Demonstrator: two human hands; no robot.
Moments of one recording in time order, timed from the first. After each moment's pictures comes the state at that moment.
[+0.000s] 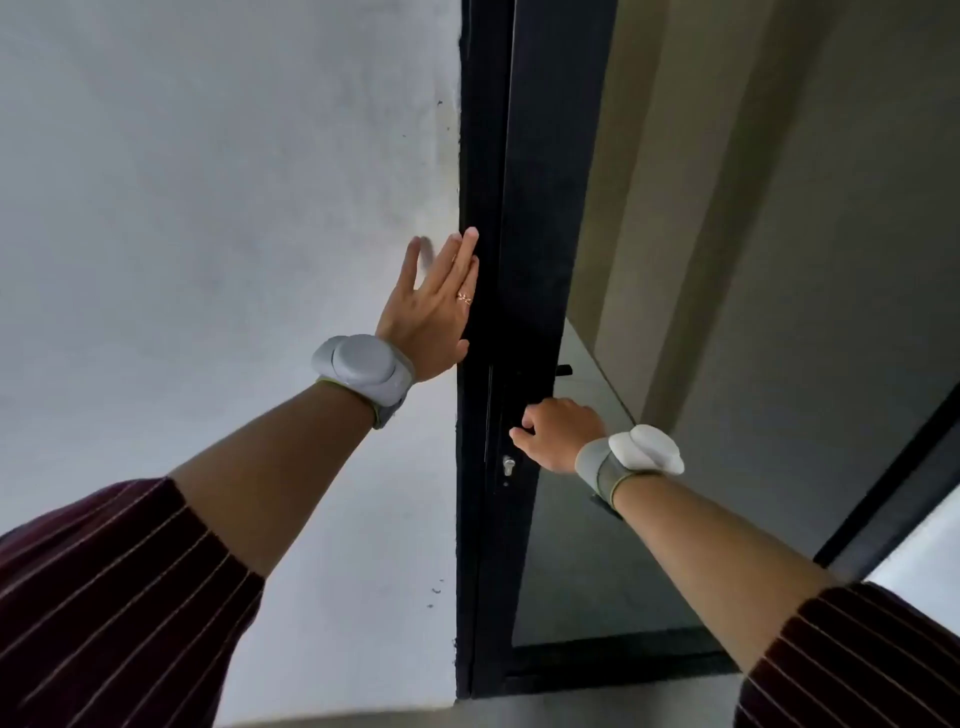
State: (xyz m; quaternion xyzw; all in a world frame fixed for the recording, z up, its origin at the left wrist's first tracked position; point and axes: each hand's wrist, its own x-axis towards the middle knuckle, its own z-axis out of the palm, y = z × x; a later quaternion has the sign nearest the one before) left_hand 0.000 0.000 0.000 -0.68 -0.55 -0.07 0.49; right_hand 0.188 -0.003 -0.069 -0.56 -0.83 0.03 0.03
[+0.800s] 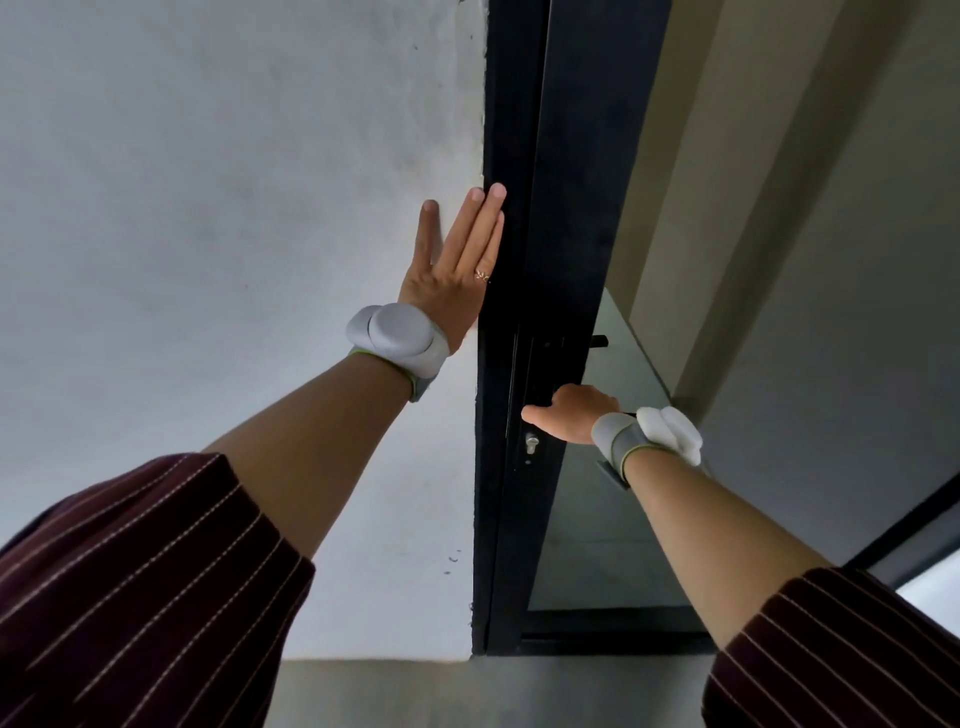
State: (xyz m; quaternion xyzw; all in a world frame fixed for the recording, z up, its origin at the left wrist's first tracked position) left_hand 0.004 0.030 -0.024 -0.58 -0.49 -0.08 0.64; right_hand 0.179 0.045 -0.097 -0.61 -0.77 0.17 -0.03
